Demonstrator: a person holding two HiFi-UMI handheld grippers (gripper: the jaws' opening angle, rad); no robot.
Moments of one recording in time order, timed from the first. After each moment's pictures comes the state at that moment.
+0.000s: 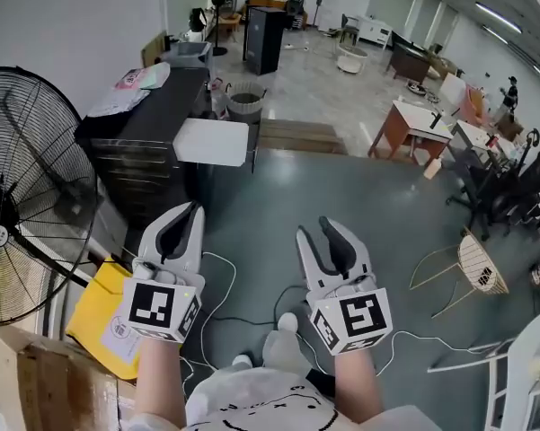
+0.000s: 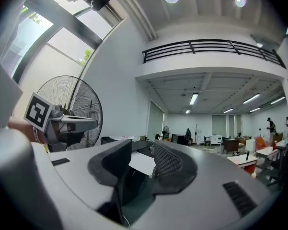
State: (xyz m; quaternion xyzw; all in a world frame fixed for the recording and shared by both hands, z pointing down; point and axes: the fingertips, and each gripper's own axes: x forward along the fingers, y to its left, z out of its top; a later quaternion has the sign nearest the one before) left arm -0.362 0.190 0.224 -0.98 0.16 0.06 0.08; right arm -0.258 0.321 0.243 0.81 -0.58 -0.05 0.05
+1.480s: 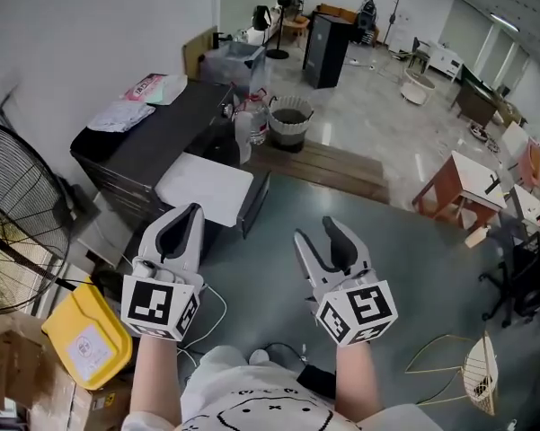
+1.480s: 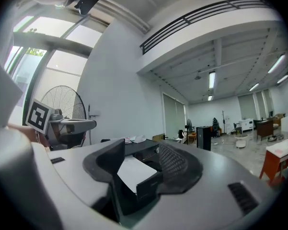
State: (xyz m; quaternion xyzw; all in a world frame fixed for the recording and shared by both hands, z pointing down) left arm -0.086 0.039 0.243 -0.95 0.29 0.02 0.08; right arm 0.064 0.137 0.280 0.72 -0.70 0.00 -0.01
